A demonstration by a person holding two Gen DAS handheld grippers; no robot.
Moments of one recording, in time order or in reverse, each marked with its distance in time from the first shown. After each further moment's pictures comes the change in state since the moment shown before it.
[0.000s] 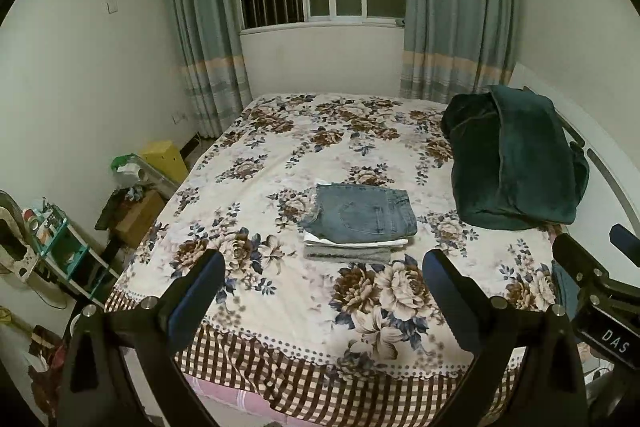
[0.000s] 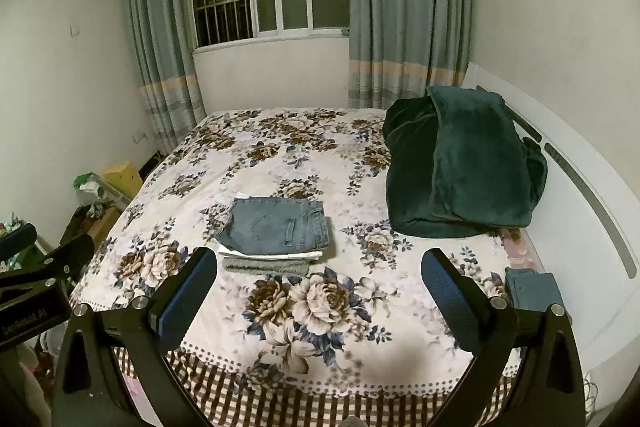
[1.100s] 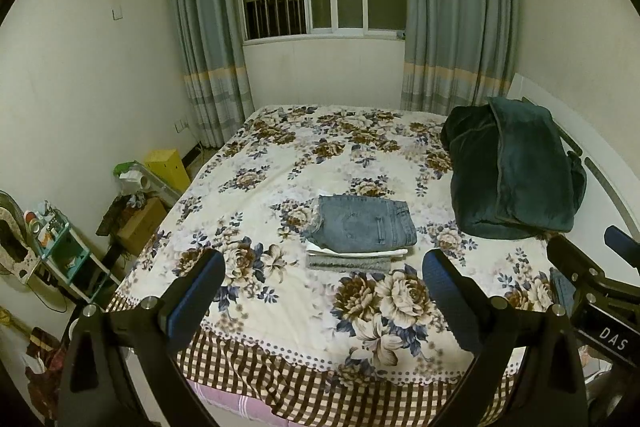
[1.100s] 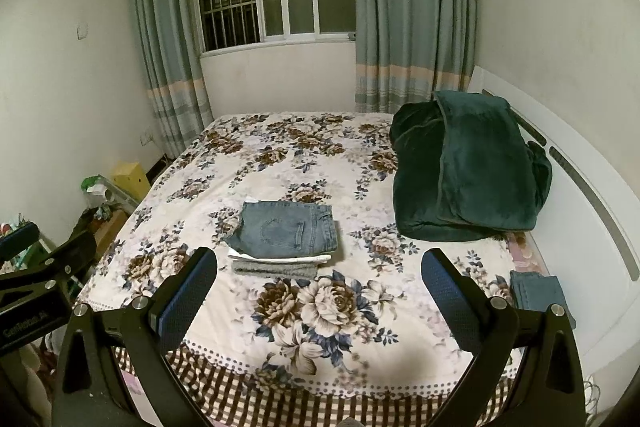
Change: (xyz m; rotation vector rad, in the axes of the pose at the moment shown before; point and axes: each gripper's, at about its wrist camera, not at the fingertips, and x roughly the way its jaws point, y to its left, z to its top) left arm -0.009 0.007 0.015 -0.004 -0.032 -0.003; right arm -0.005 0.008 0.013 0.012 -0.013 0.020
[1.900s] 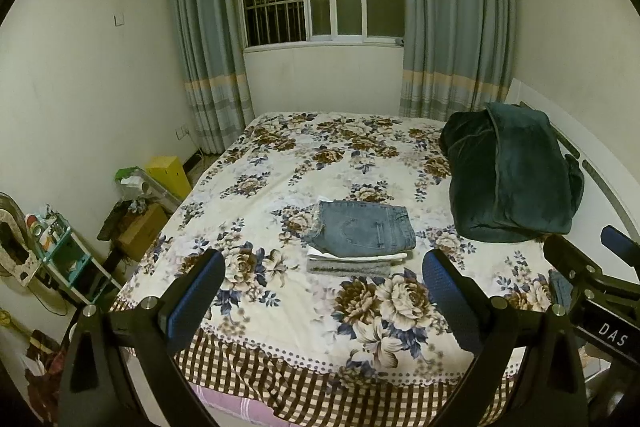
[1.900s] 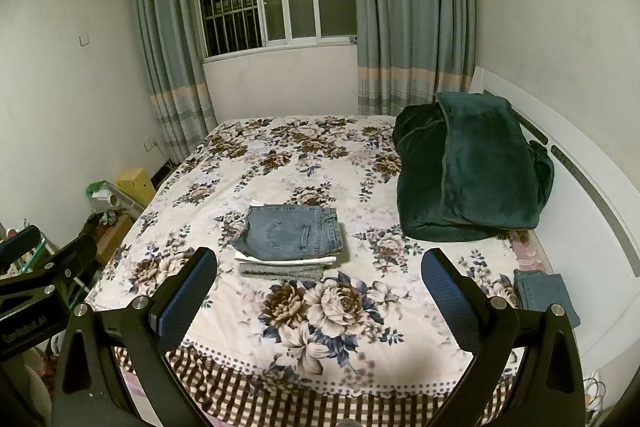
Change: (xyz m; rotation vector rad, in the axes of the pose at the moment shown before) left arm -0.012 -0.003 0.006 -0.003 -0.022 0.004; right arm -0.009 -0.003 -0.001 0.016 -0.009 0.011
